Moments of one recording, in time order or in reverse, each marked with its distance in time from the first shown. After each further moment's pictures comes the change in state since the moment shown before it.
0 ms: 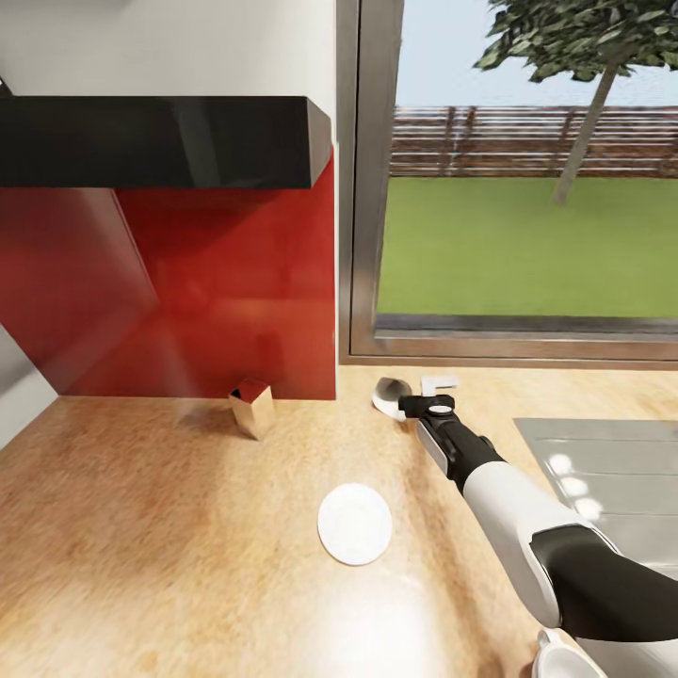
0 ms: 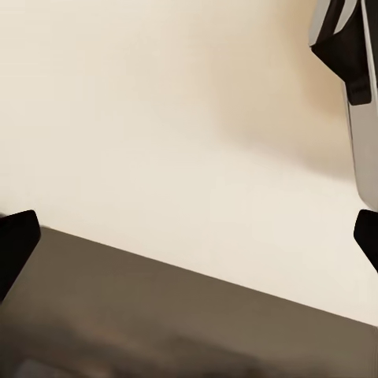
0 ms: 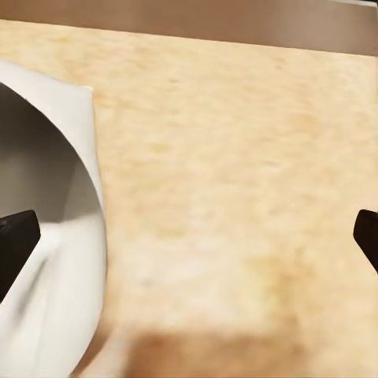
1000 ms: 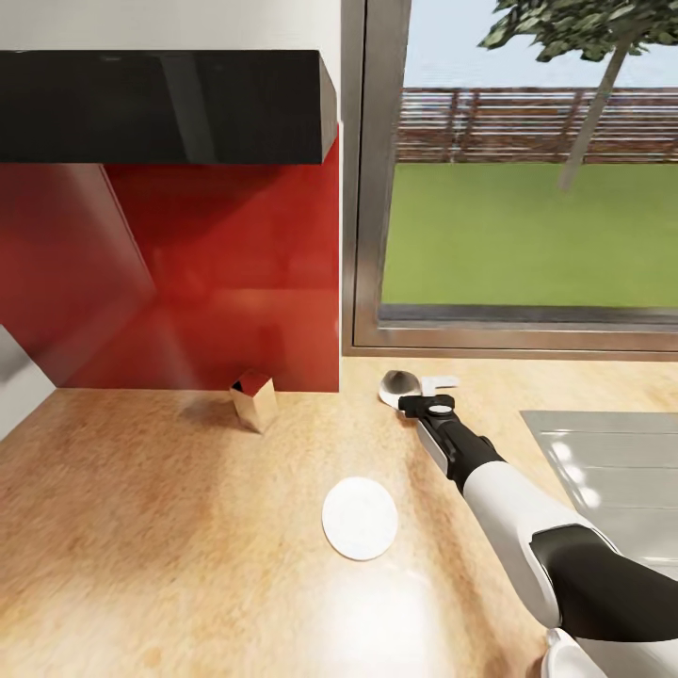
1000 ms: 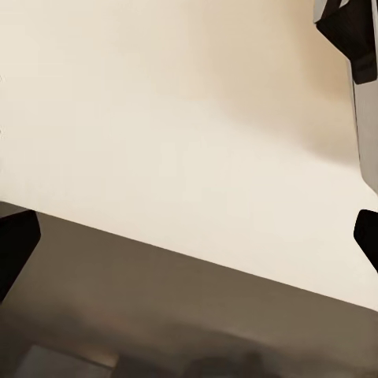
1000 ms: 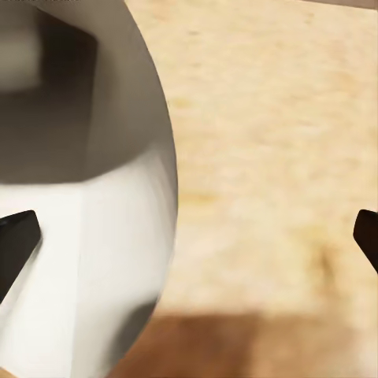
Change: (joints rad) left arm 0.000 -0.003 0.000 -0.001 0.000 0.000 0.000; right arm 0.000 0.000 0.000 0.000 0.000 -0.002 -0.001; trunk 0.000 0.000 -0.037
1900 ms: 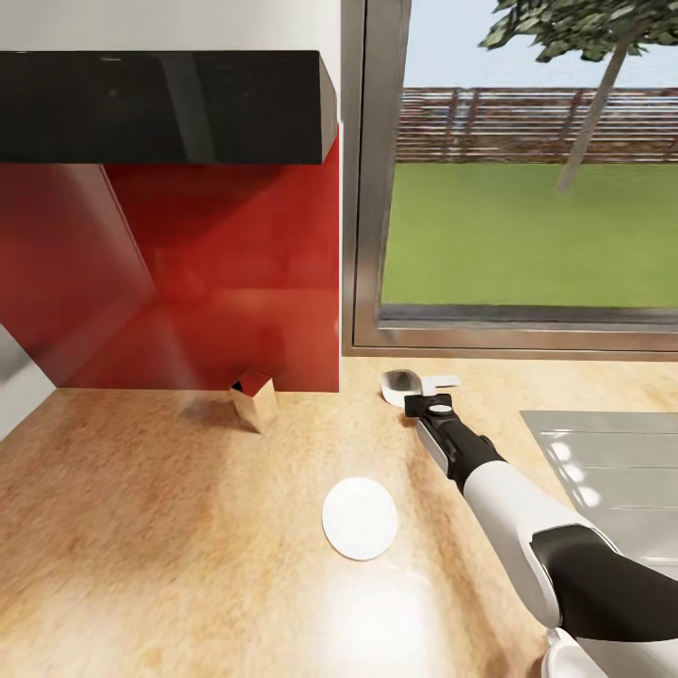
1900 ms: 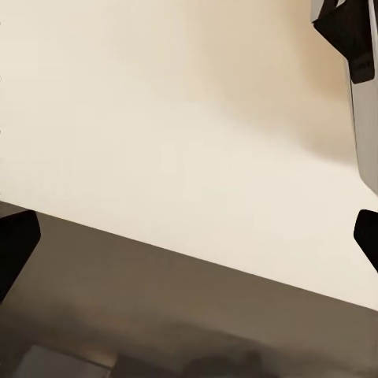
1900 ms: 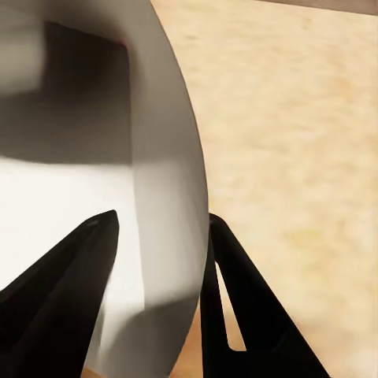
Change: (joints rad) left arm 0.000 -0.003 0.000 0.001 0.000 0.000 0.000; right arm 0.000 -0.001 0.000 -0.002 0.007 0.000 0.000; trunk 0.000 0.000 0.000
